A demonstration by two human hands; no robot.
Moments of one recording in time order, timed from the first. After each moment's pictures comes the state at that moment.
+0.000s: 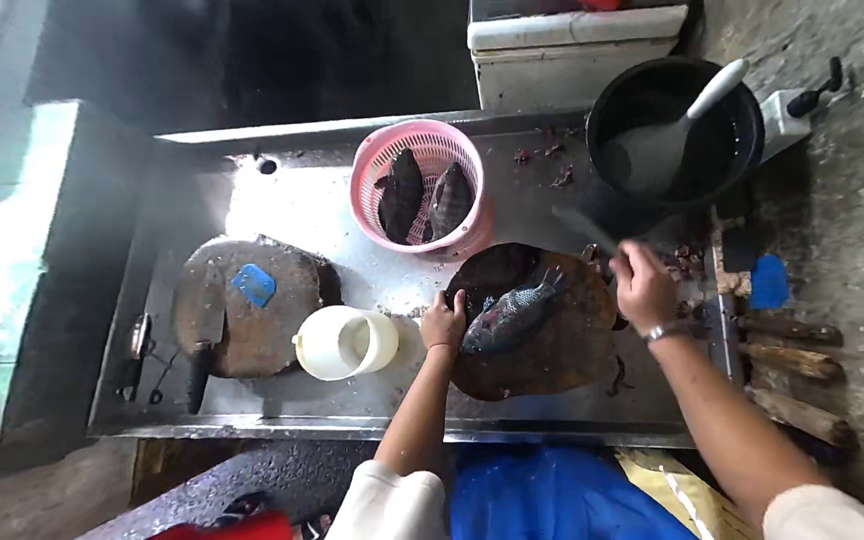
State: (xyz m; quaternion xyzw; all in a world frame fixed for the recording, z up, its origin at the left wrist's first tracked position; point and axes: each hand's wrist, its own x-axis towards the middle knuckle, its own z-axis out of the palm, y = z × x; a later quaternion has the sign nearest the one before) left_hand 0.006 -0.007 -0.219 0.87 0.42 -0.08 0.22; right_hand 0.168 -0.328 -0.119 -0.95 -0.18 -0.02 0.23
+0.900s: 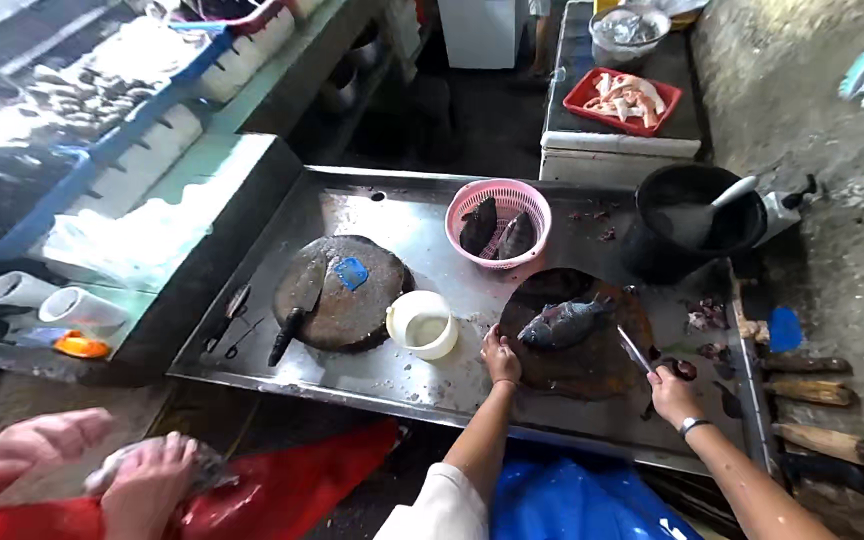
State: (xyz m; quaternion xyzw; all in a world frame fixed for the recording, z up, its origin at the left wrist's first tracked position) left_hand -0.085 -0.048 -0.251 0.78 0.40 0.19 0.44; right_hand 0.020 -0.367 -0.145 -0.95 -0.04 0.27 0.12
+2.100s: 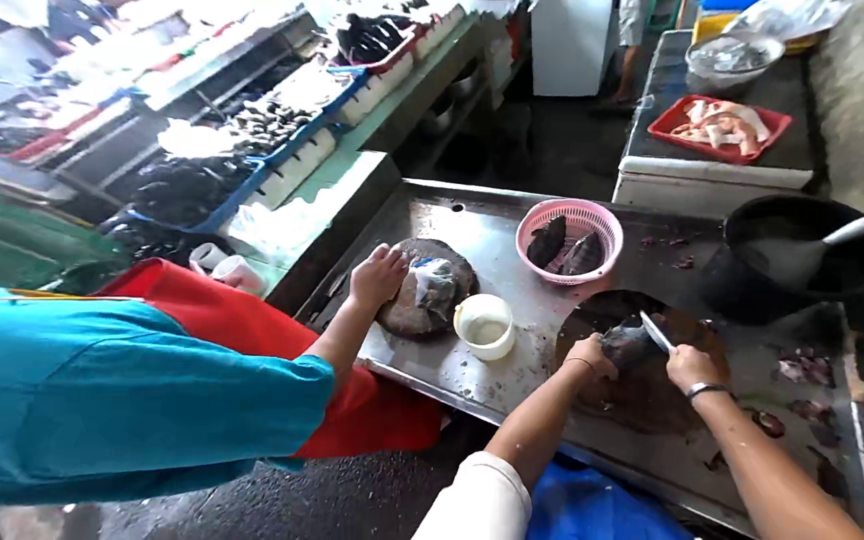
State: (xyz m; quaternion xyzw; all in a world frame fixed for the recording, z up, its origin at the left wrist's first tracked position) left_hand -0.027 -0.053 -0.135 0.85 0.26 -0.22 0.39; right_hand 0.057 -0.231 -0.104 -0.93 -0.13 0.32 0.15
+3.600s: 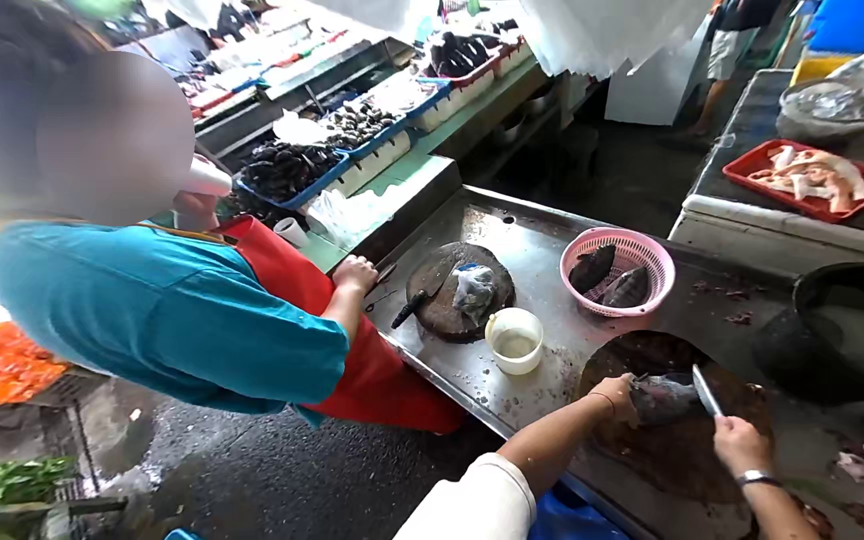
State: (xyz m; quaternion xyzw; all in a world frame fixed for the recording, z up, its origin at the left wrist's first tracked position) left_hand -0.031 -0.051 -0.142 0.85 0.22 -0.22 0.42; right_hand 0.068 -0.267 -0.132 -0.91 -0.14 0.33 0.22
